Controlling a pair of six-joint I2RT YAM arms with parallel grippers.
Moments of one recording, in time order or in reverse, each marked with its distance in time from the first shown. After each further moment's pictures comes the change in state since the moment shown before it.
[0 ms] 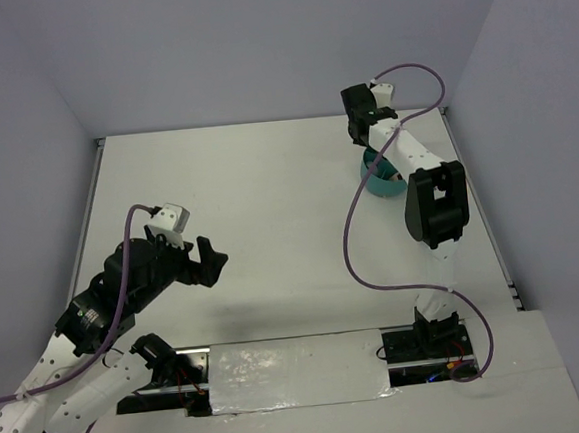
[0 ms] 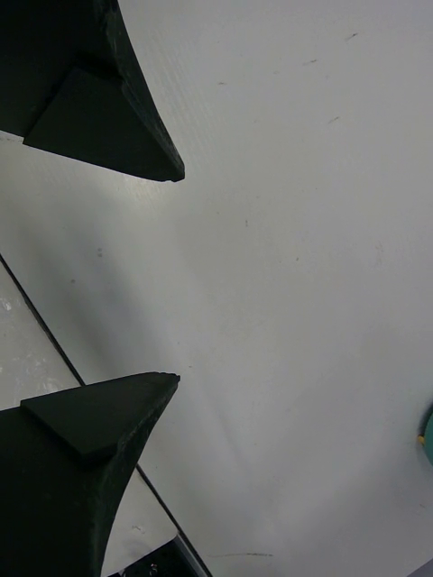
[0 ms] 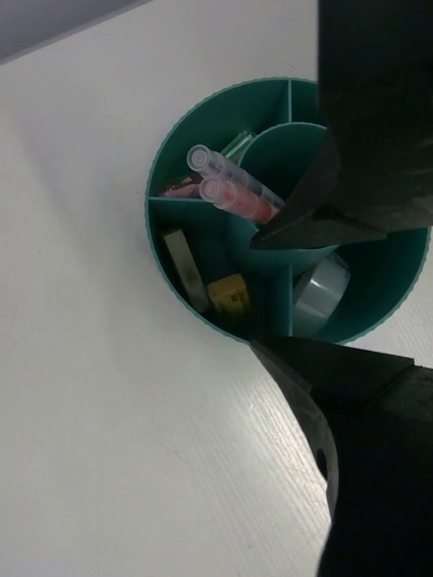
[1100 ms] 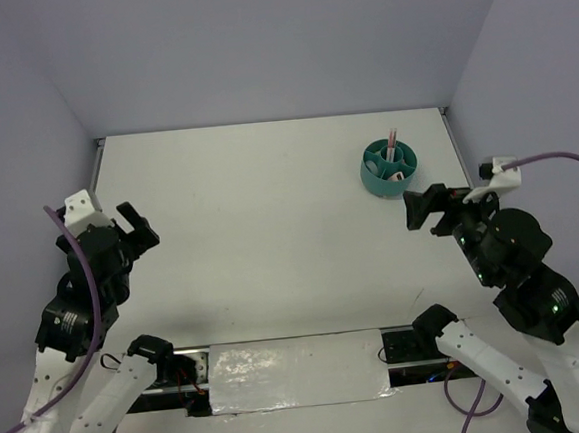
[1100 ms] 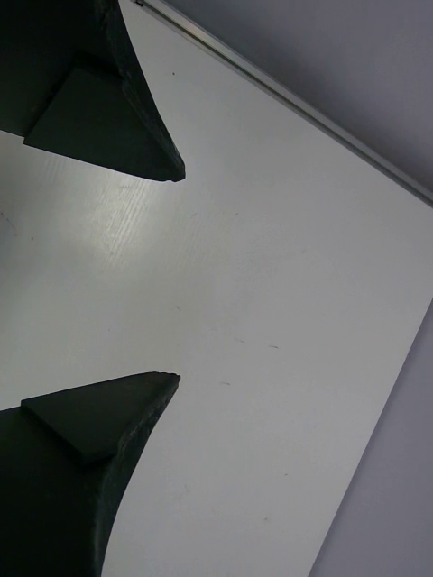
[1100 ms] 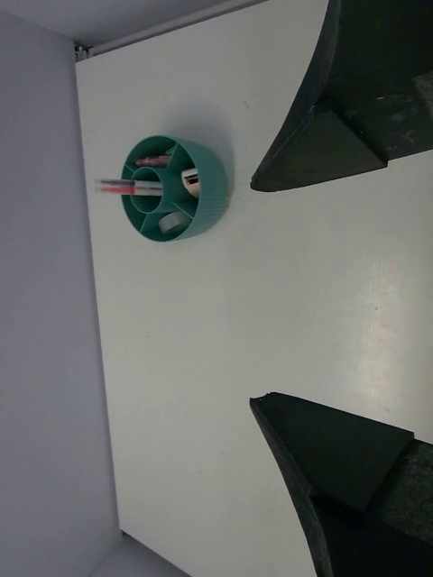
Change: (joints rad) left arm 0.349 0.039 0.160 -0.106 -0.488 -0.151; right arm 0.295 -1.514 -0.643 -0.096 -0.233 -0.187
